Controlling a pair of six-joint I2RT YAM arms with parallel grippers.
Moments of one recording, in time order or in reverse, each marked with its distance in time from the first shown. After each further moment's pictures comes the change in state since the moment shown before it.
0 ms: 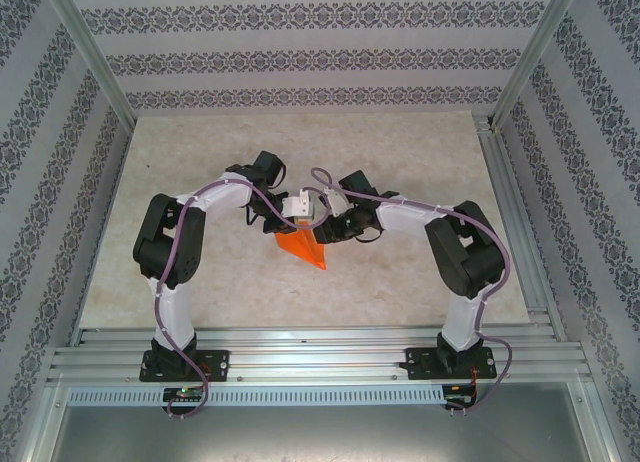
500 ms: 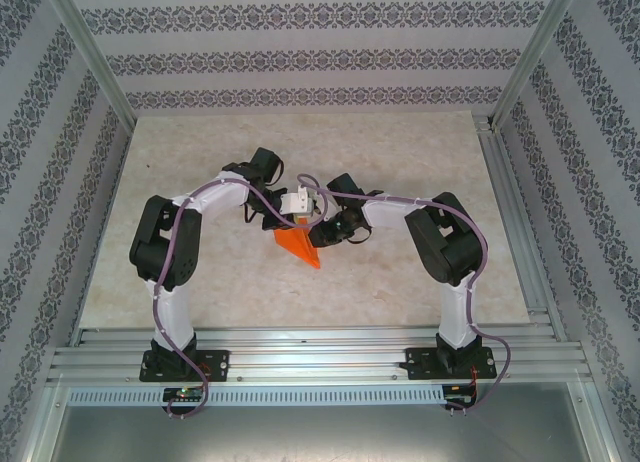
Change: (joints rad) left arm 0.010 -0.020 0.000 0.020 0.003 0.000; right arm 0.028 0.161 0.101 -0.034 -0.017 -0.054
